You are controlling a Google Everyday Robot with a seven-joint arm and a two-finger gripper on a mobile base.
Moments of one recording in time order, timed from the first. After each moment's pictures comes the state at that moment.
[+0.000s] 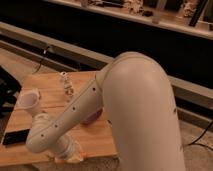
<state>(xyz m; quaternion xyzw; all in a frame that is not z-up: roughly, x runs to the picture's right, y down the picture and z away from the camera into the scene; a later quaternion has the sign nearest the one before) -0.124 0.320 0.666 -0.38 0.13 -0.16 0.90</state>
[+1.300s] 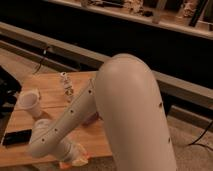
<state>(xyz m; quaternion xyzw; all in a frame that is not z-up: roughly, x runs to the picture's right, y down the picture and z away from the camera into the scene) -0.107 0.338 0.672 -0.39 0.14 -0.23 0.88</state>
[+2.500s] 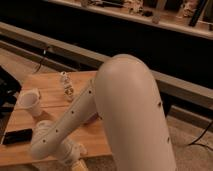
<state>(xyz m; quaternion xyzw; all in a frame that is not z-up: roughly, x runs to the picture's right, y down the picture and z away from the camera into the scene) -0.103 0.341 0.672 -0.40 0.15 -0.23 0.88</state>
